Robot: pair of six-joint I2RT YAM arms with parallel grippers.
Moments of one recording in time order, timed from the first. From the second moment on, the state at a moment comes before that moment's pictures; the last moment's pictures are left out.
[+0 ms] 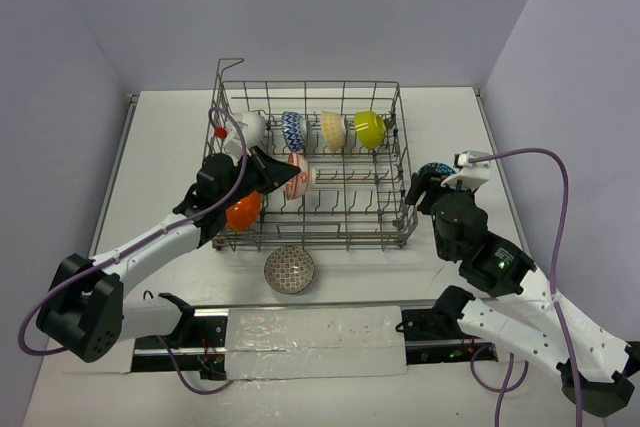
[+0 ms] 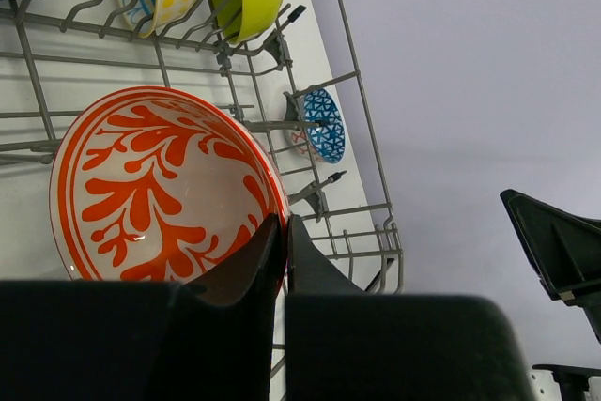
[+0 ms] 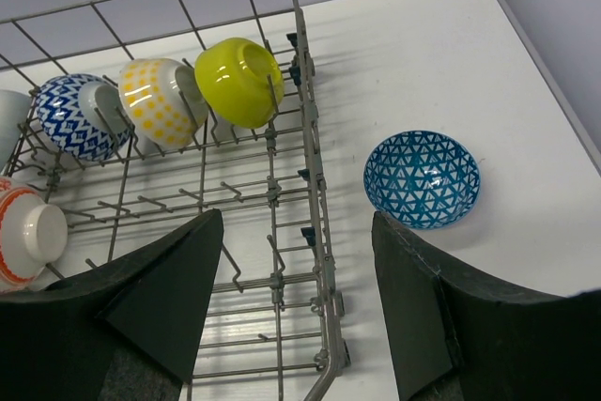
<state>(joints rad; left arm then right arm) -0.53 1.23 0.66 0.40 0.26 -0.95 0.79 0.60 0.78 -0.46 0.87 0.38</state>
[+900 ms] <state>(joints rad) -0.49 1.26 0.66 0.49 0.37 -0.97 0.79 0.60 0.78 -0.46 0.86 0.37</state>
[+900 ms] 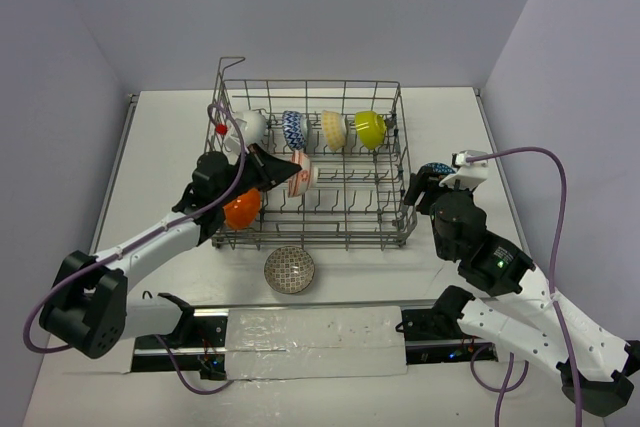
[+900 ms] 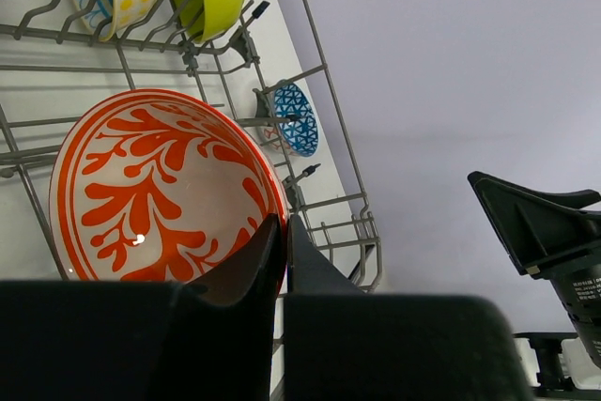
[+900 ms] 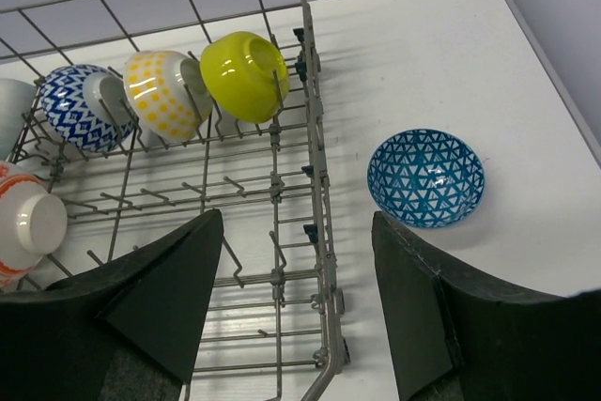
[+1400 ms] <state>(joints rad) -0.47 1.25 0.65 0.46 0.35 -0.96 0.79 0.61 0.78 -0.46 0.83 0.36</state>
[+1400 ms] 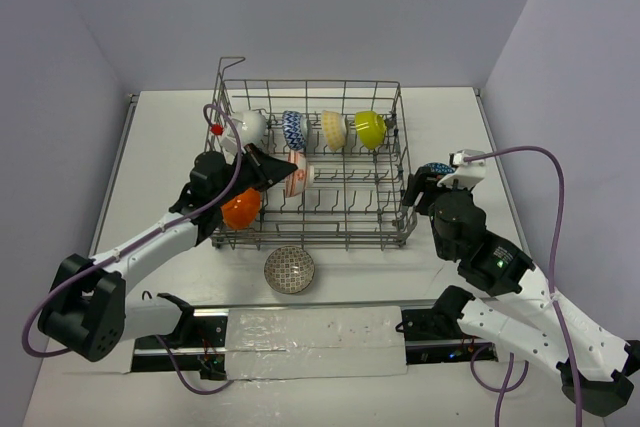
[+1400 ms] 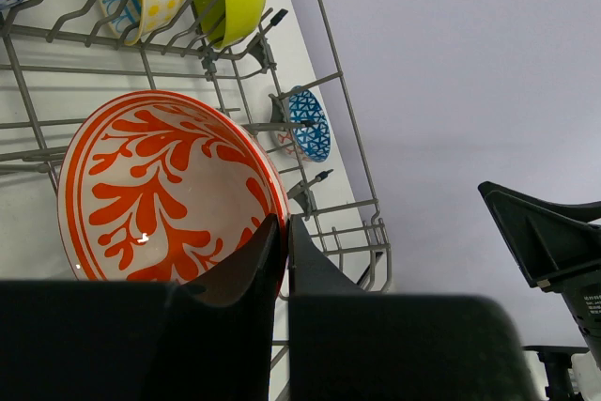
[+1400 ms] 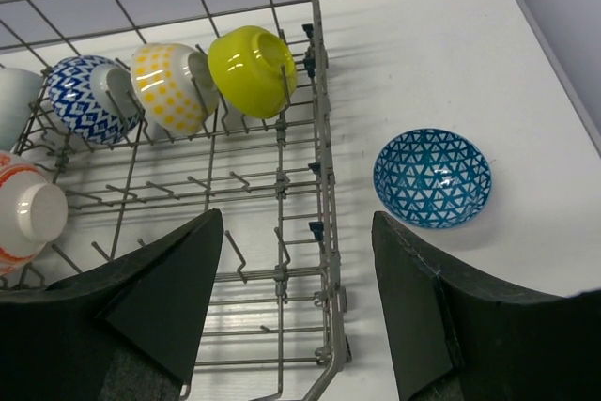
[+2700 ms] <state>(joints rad) -0.47 1.30 0.69 0.42 0.31 -0.88 0.79 0.65 0.78 -0.43 0.76 0.33</state>
